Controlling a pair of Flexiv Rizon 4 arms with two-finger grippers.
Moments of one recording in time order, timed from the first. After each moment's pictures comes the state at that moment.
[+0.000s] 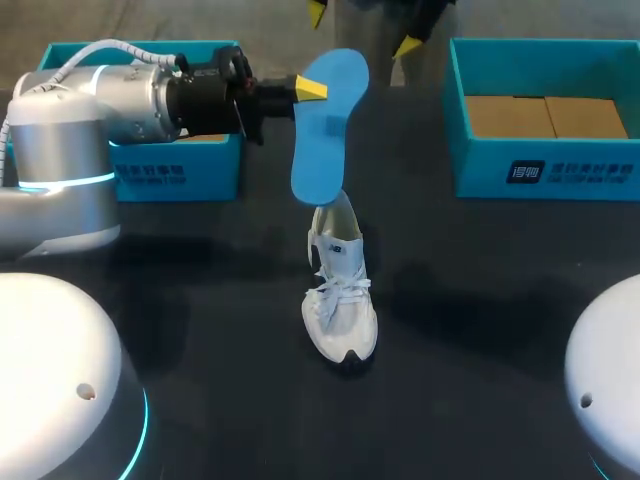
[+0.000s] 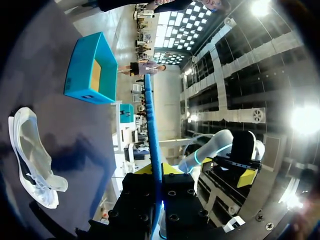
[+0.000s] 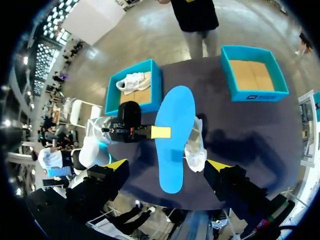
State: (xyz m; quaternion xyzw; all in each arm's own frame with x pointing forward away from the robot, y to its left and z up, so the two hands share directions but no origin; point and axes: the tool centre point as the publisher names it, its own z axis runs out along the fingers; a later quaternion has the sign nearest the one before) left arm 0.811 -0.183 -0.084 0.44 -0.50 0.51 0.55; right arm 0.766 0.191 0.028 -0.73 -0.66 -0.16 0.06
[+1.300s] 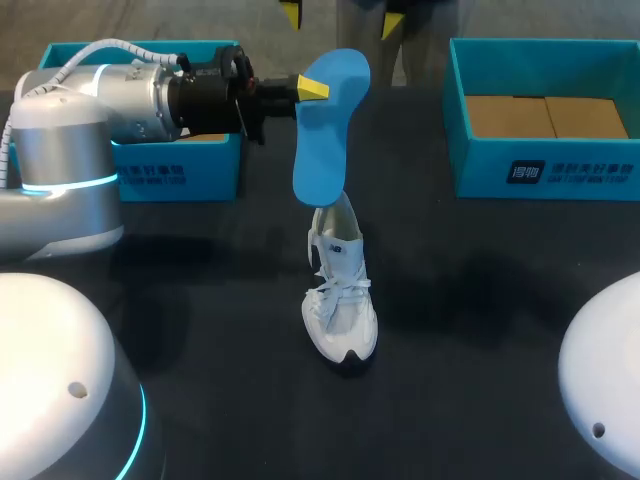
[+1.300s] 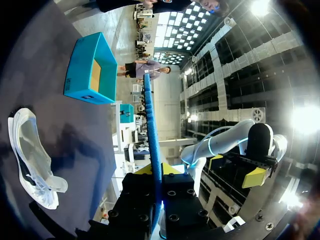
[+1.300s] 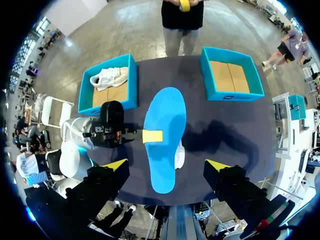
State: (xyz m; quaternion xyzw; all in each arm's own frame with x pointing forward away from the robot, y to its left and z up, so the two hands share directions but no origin) left arm 0.812 -0.185 -0.084 0.44 -0.50 0.51 0.55; right arm 0.780 0.204 0.028 -0.75 -0.66 -0.05 0.00
